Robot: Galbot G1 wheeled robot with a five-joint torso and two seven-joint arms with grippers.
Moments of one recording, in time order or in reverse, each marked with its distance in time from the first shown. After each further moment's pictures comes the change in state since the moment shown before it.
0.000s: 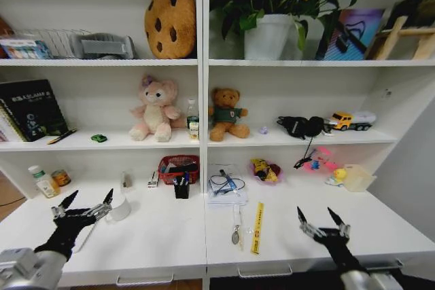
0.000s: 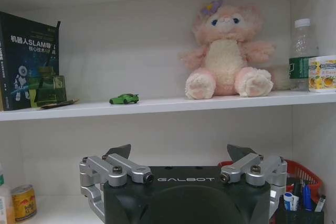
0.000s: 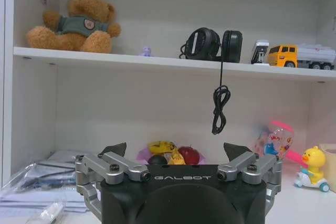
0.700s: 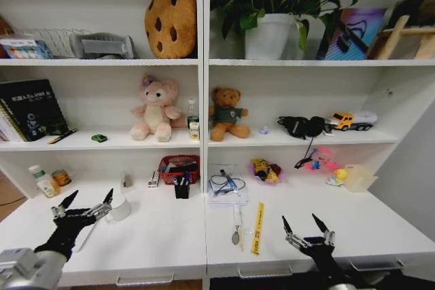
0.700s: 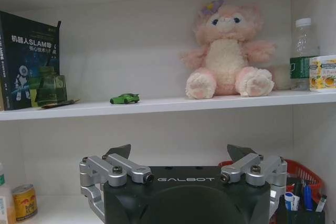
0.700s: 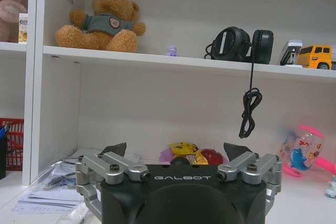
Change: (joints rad) left arm 0.000 0.000 0.000 0.000 0.000 0.000 0.000; right arm 0.039 0.006 -0.086 0.038 -0.094 -0.060 0.011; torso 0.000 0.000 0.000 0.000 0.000
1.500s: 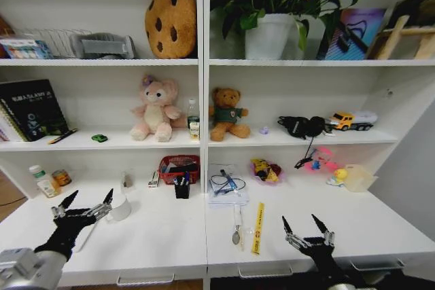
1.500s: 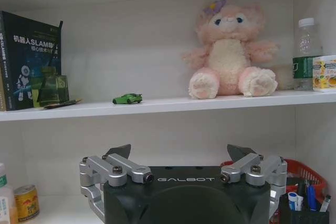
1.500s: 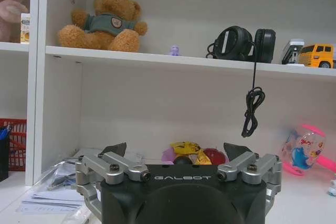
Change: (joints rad) left arm 0.000 0.000 0.000 0.000 0.000 0.000 0.000; right arm 0.002 -0.001 0.000 -0.003 0.004 -0.001 0.002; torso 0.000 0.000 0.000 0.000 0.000
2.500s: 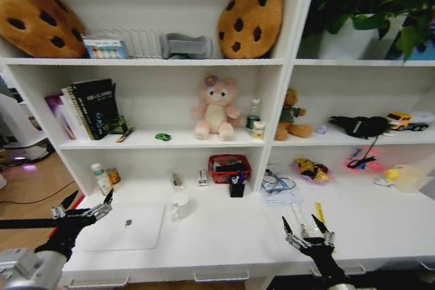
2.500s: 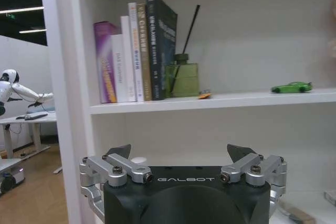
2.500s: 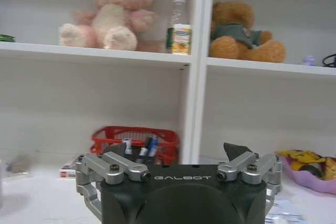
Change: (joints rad) left arm 0.000 0.000 0.000 0.000 0.000 0.000 0.000; right arm 0.000 0.000 0.000 -0.001 0.001 0.000 0.000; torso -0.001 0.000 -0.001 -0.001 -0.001
